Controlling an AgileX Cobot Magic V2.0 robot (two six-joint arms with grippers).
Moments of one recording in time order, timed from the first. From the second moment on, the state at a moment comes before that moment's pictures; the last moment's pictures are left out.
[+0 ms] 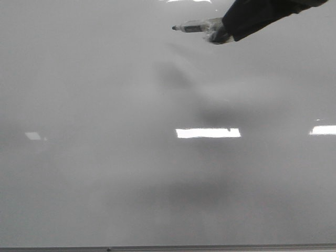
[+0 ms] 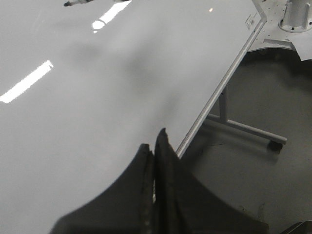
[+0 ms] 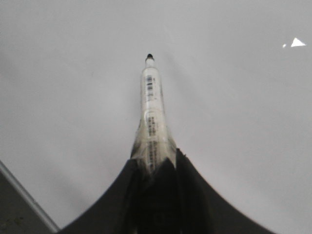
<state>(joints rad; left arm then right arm) -0.88 0.52 -0.44 0.00 0.42 0.22 0.46 1.25 -0.88 0.50 0.21 -0.66</state>
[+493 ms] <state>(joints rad) -0.88 0.52 -0.44 0.00 0.42 0.22 0.46 1.42 -0.97 0.50 0.15 -0.66</state>
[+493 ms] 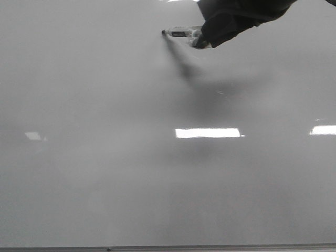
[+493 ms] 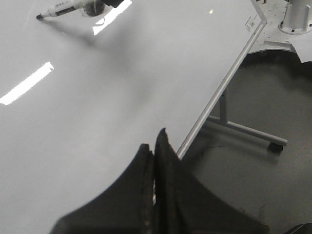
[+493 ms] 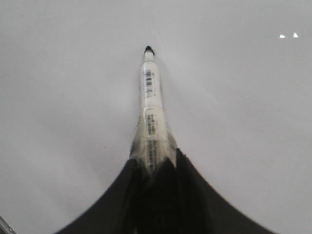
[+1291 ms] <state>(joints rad) -0.88 0.52 -0.44 0.00 0.42 0.22 0.40 1.45 -0.91 0.47 0.36 -0.66</state>
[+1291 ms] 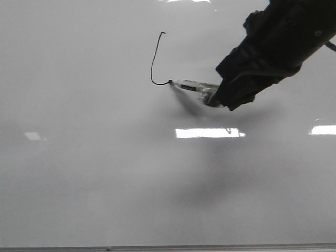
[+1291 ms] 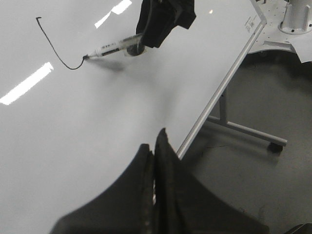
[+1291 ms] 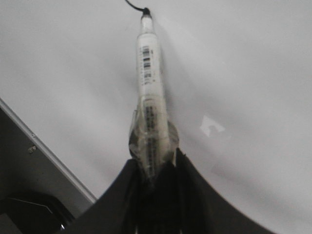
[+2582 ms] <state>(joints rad) -0.88 0.77 -0.70 0.05 0.68 0.39 0.69 1.20 -0.89 0.25 0.68 -0.71</state>
